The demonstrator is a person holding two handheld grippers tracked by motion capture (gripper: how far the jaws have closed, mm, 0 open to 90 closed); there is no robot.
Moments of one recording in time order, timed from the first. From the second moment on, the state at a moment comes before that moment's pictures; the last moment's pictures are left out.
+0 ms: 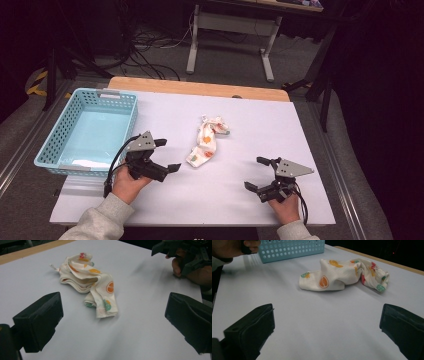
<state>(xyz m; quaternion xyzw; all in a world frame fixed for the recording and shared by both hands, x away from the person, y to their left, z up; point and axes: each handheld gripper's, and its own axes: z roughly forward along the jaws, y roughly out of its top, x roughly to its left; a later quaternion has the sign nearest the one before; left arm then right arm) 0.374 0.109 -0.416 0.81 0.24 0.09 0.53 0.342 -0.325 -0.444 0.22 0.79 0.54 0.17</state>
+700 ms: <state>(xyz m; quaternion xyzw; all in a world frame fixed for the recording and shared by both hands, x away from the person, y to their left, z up) 0.361 0.114 -0.456 0.81 0.25 0.08 0.53 0.341 -0.325 -0.444 0.22 0.79 0.54 0.17</state>
